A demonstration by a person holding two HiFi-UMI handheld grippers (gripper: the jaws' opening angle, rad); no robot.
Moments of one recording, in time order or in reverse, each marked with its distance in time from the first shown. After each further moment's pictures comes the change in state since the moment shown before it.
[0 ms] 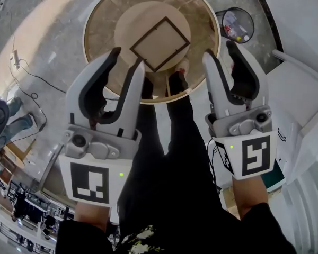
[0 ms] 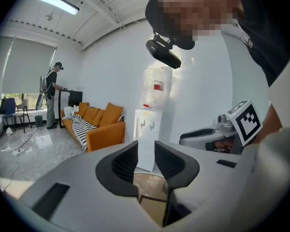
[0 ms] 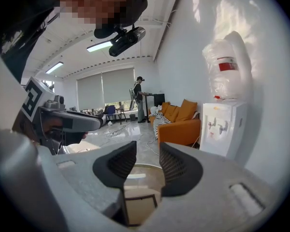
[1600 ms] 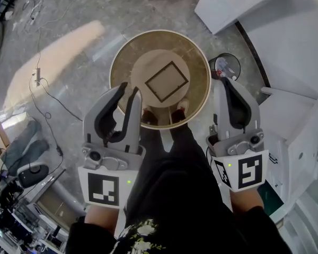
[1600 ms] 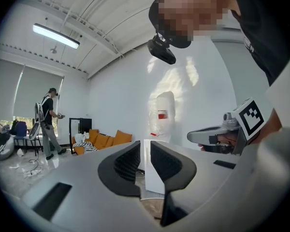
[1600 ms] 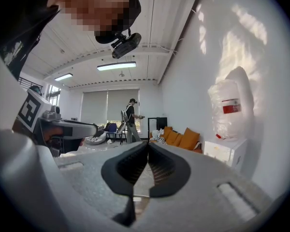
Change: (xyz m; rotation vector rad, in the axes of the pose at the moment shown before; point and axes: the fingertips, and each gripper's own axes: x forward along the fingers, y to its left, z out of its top) left arm -0.138 -0.015 0.180 0.090 -0.239 0.130; right arm -0.104 0.052 0.206 -0.078 -0.251 -0.003
